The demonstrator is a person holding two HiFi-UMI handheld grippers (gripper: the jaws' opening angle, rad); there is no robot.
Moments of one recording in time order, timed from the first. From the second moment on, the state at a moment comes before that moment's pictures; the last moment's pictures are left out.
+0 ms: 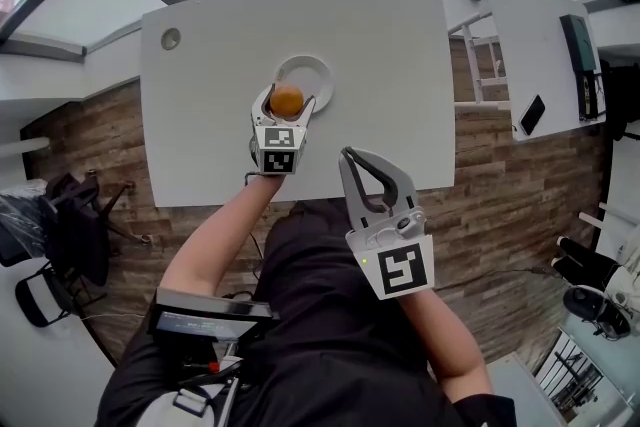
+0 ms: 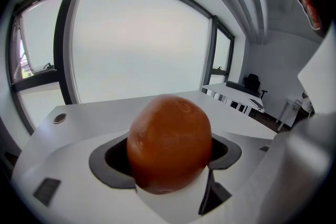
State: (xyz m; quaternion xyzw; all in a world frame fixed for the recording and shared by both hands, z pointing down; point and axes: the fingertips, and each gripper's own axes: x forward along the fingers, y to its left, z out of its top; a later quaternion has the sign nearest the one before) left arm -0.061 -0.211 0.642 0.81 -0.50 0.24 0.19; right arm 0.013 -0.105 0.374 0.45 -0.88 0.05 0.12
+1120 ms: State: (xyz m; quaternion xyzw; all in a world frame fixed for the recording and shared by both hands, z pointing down) left arm -0.054 -0.221 0.680 0.80 -0.48 0.26 0.24; right arm 0.015 -0.112 0.405 0.46 -0.87 0.09 0.14
